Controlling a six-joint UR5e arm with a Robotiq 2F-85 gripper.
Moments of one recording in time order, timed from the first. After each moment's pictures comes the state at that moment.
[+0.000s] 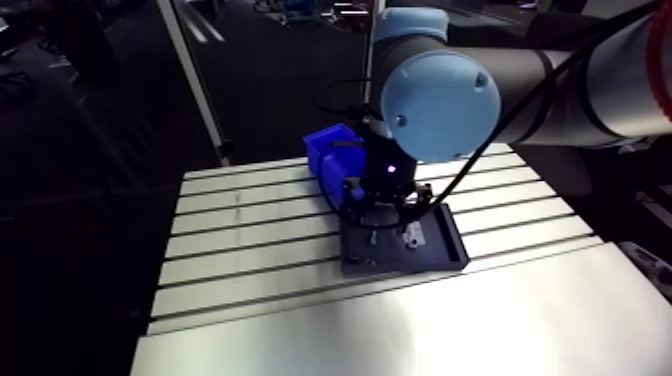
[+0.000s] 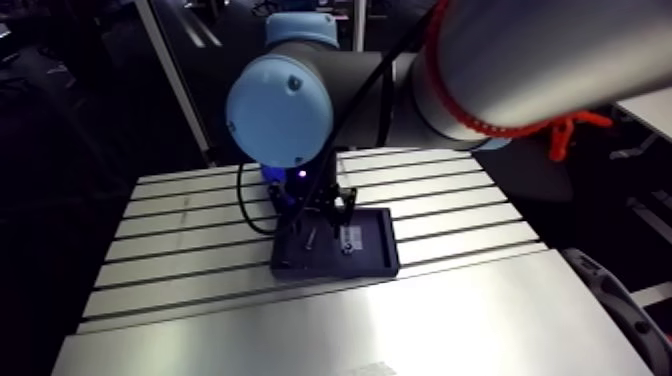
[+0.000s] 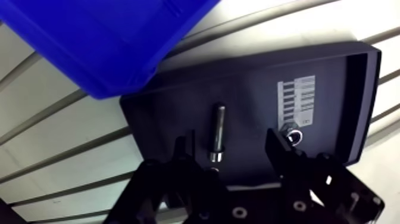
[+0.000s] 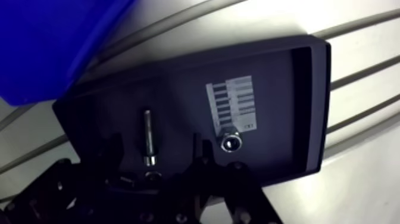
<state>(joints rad) -0.22 -1.22 1.99 -2.17 -1.58 -1.41</state>
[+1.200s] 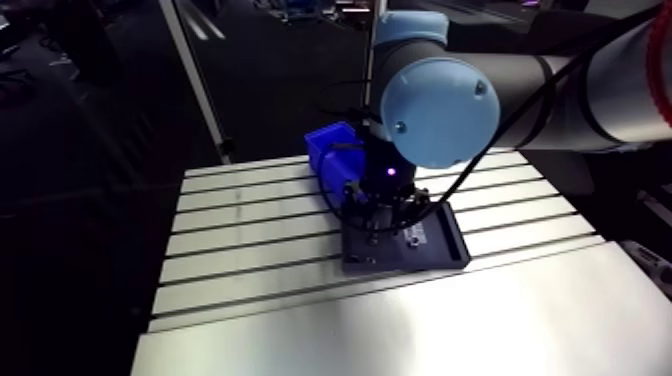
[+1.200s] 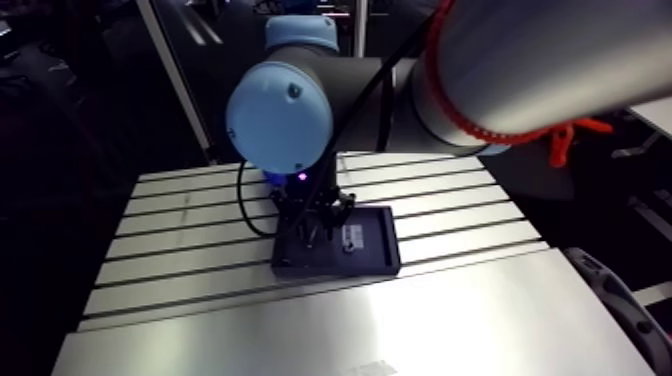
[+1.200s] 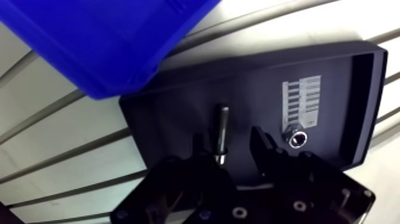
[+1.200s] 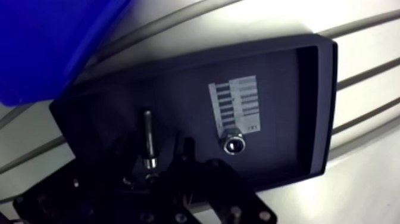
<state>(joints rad) -0.22 -1.22 2.00 -2.19 -1.58 -1.41</state>
